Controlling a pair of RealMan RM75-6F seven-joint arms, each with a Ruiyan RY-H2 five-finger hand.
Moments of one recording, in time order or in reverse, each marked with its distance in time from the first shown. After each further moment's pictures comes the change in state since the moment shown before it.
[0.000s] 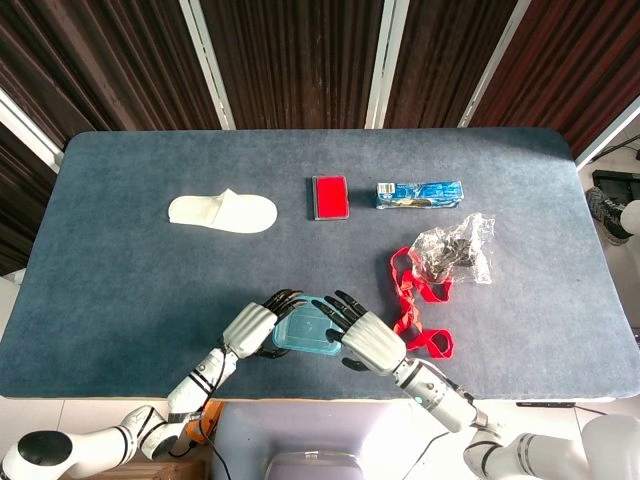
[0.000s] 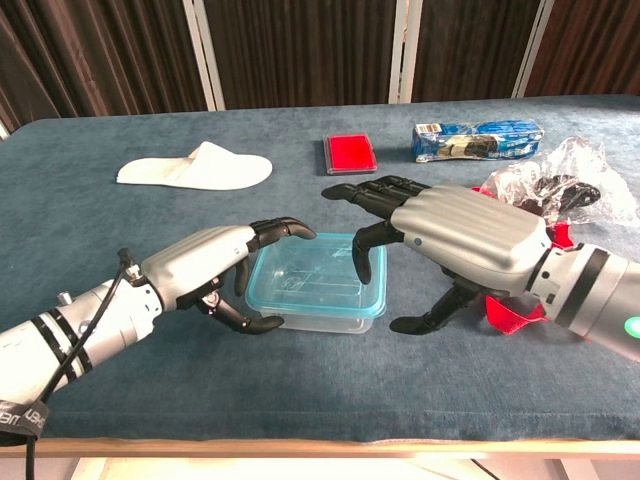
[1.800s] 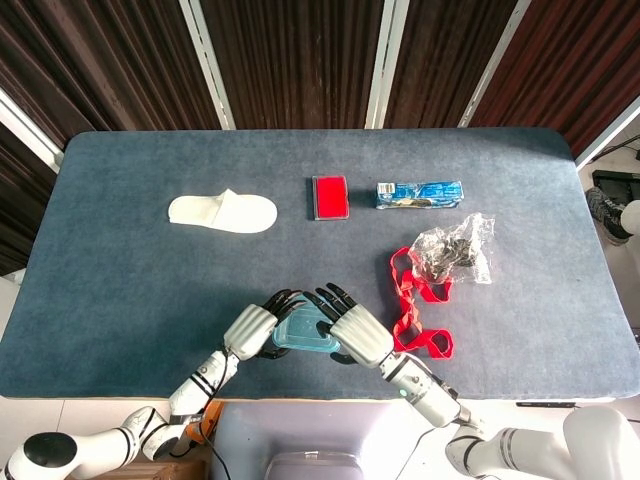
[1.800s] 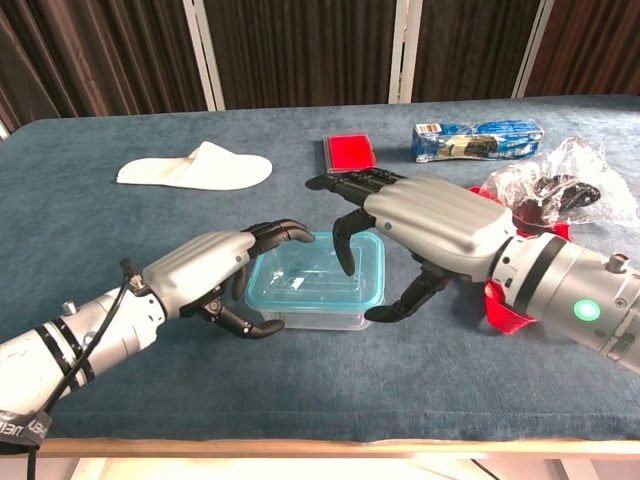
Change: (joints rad) left arm 0.005 -0.027 0.019 0.040 0.022 0.001 0.017; right arm 0.058 -0.046 0.016 -0.017 0.124 -0.012 -0.057
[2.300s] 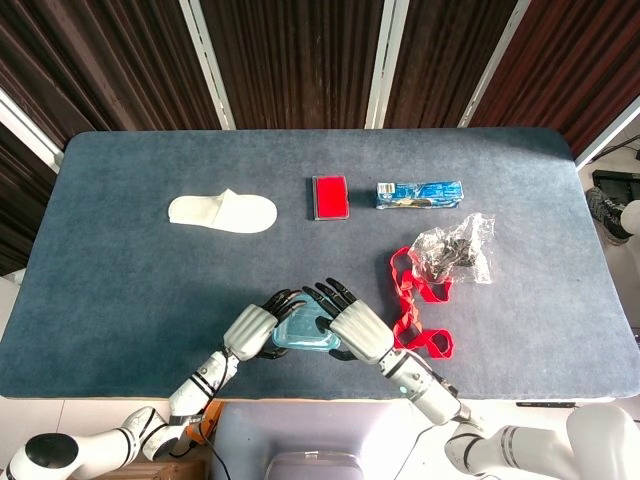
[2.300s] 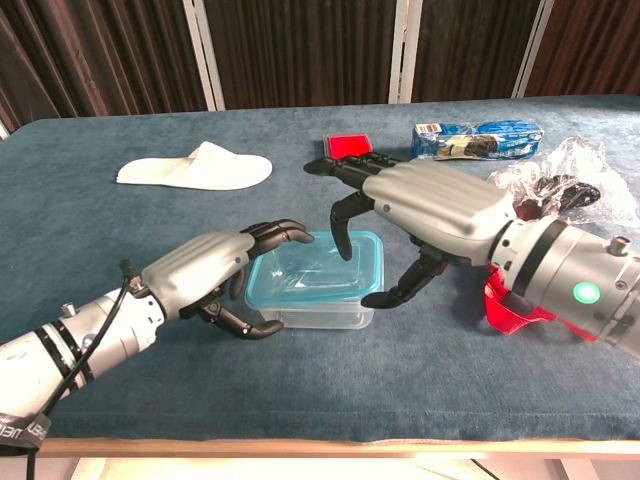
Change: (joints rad) left arm 0.003 -0.004 0.004 0.014 0.008 0.011 0.005; right arm 0.012 0.017 0.020 -0.031 0.019 0.004 -0.015
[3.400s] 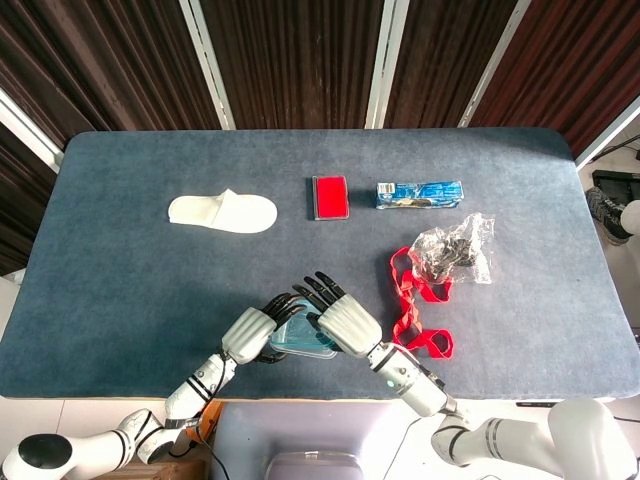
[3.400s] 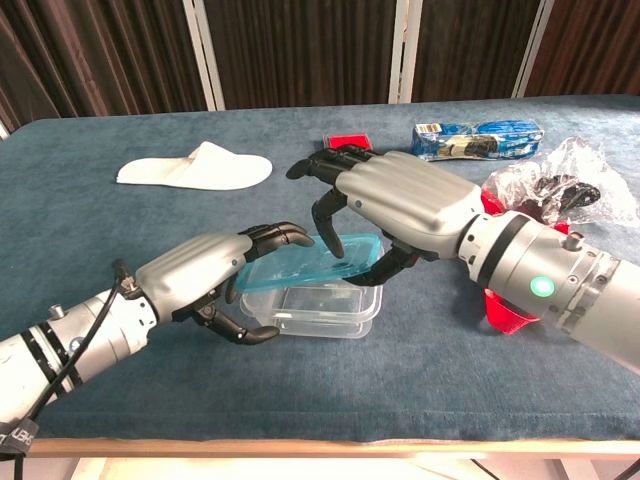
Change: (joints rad) left arm 0.010 0.026 0.010 -0.038 0.024 0.039 0.000; right arm 0.049 -0.063 0.017 0.070 0.005 0.005 -0.039
